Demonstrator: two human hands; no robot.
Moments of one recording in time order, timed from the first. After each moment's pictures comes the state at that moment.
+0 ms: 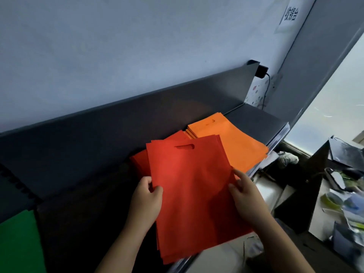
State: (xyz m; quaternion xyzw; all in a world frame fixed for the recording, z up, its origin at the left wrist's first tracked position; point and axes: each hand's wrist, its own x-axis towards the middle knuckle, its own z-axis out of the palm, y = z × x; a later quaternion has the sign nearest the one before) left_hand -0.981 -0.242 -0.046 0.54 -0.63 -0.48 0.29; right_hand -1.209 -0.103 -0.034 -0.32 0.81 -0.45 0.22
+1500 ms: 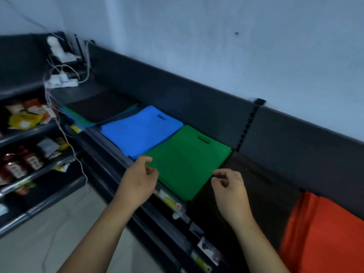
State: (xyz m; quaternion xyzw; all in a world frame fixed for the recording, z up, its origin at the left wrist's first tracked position) left_hand -0.767 -0.004 -0.011 0.87 -0.23 -0.16 0.42; right_hand -0.950 -0.177 -0.028 -0.76 0.38 -0.27 0.45
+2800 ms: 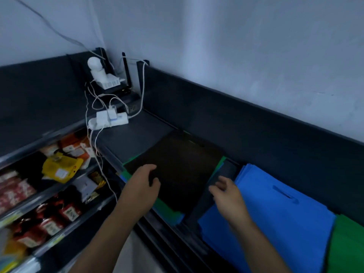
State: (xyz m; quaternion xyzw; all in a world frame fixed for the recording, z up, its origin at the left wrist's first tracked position) left_hand -0.199 0.054 -0.023 0.89 -0.26 -0.11 0.35; right_hand -0.351 -0.136 -0.065 -0.66 0.44 -0.17 0.58
